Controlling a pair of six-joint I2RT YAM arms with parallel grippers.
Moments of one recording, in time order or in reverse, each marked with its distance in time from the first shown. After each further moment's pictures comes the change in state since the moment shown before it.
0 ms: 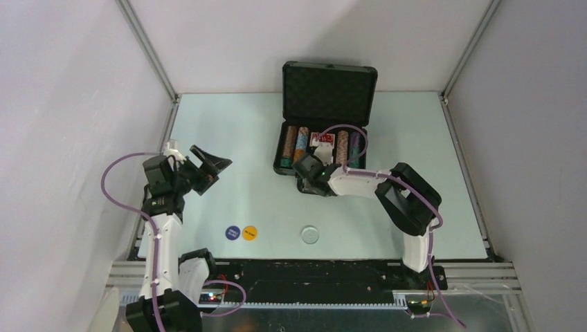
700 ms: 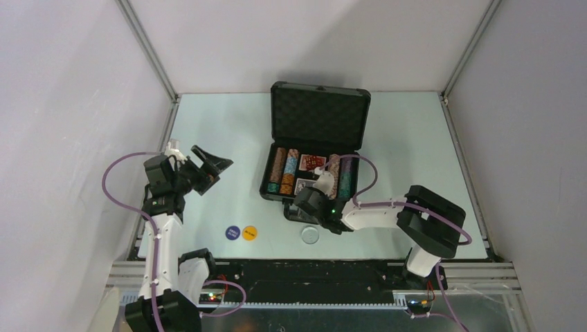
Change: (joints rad) left arm -0.011 0.000 0.000 0.000 0.002 0.000; right arm 0.252 -0.218 -0.355 0.246 -0.046 0.284
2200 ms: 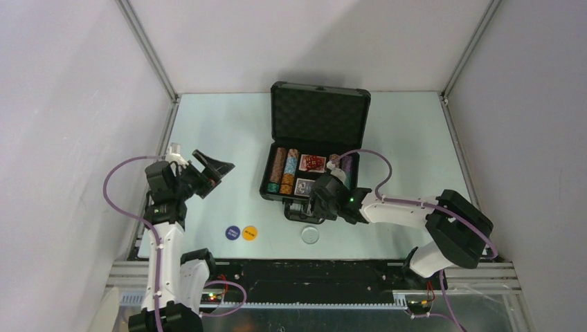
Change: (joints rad) left arm -0.010 -0.082 -0.046 0.003 0.003 -0.009; right arm -0.159 -0.187 -0.038 -0.155 -0.264 -0.048
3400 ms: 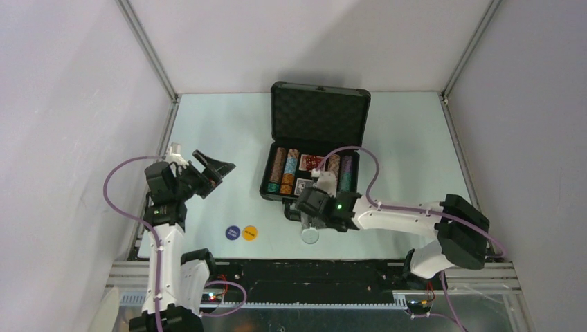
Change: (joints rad) left arm -0.001 -0.016 0.000 0.000 0.023 -0.010; right arm 0.184 -0.026 0.205 -0.396 0.243 -0.068
